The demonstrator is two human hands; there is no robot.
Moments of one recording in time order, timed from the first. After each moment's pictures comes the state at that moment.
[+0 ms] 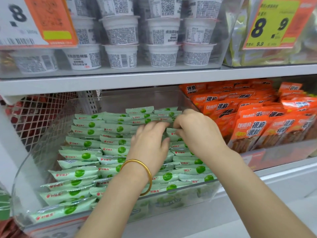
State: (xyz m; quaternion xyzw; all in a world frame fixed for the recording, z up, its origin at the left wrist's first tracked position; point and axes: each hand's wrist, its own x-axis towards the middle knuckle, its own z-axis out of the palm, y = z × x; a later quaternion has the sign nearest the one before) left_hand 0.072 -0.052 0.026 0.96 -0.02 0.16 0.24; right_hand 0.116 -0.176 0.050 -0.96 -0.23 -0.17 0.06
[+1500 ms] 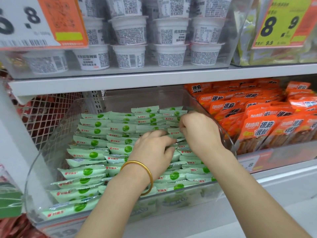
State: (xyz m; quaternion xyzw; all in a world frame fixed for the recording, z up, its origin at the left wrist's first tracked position) left_hand 0.064 -0.042 0.024 0.98 -0.05 0.09 0.18; right_hand 0.123 -0.164 0.041 -0.96 -0.18 -0.19 0.05
